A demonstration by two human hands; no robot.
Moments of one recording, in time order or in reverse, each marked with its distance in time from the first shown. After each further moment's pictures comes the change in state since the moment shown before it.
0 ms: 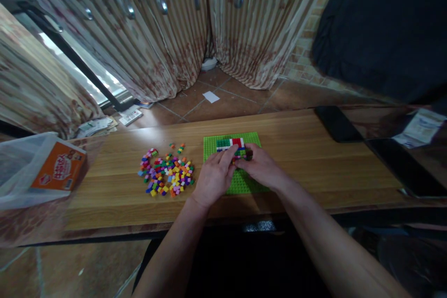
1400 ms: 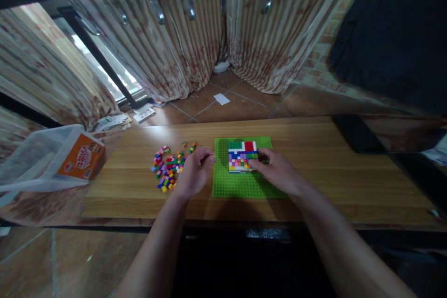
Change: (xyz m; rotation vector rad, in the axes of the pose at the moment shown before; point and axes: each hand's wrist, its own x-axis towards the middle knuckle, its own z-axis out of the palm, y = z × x) left_hand -0.008 -0.037 -0.053 -0.429 0.001 -0.523; right_hand 0.001 0.012 -0.011 -0.030 -0.049 -0.051
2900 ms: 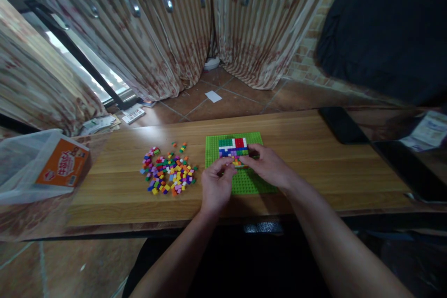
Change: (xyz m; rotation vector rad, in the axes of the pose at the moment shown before) left_hand -0.028 0.019 0.089 -0.532 0.210 -0.233; right_hand 0.002 0.001 0.001 -0.007 0.038 -0.049
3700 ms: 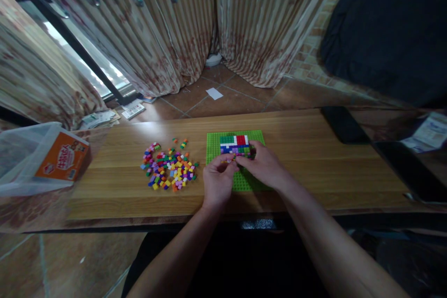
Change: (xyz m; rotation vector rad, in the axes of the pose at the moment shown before) left_hand 0.000 0.007 0.009 -0.223 0.054 -0.125; right_hand -0.009 -0.025 0.008 -0.190 0.066 0.102
